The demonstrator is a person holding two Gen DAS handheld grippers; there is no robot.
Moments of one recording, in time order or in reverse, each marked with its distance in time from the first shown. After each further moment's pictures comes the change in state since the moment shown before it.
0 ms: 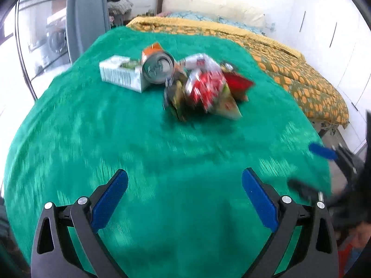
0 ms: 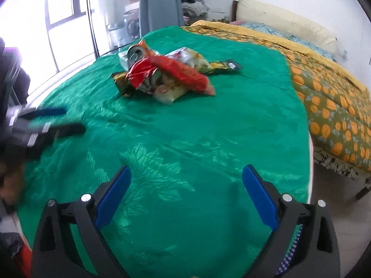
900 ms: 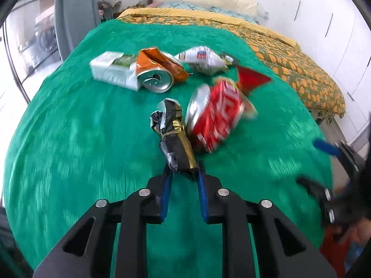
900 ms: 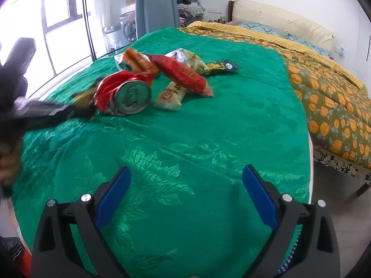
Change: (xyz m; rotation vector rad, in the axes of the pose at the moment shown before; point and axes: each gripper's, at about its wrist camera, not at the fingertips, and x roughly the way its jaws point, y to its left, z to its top) left arm -0.001 0.012 0.000 0.023 0.088 -0.050; right arm -0.003 -0.004 -0.001 0.037 -0.011 -0.009
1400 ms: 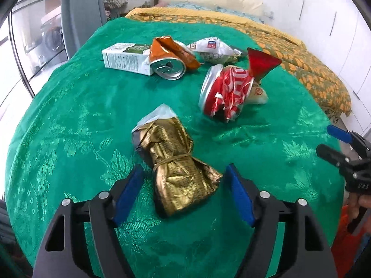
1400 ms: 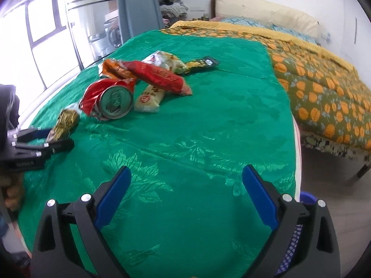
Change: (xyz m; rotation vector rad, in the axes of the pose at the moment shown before) left arm 0.010 0.007 -0.016 0.012 -0.013 0.053; right arm -0.002 -0.024 0.001 0.120 0.003 -0.025
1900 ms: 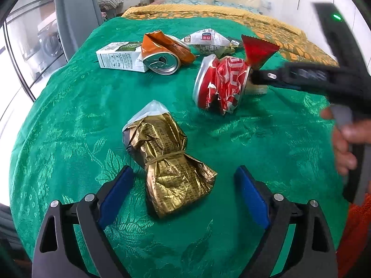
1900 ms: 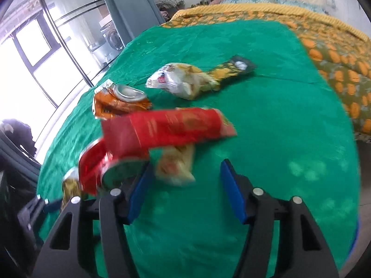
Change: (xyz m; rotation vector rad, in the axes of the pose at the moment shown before) left arm 0.007 -0.008 -0.001 0.048 0.031 0.042; right arm 0.087 0.026 0.090 0.146 0.092 0.143
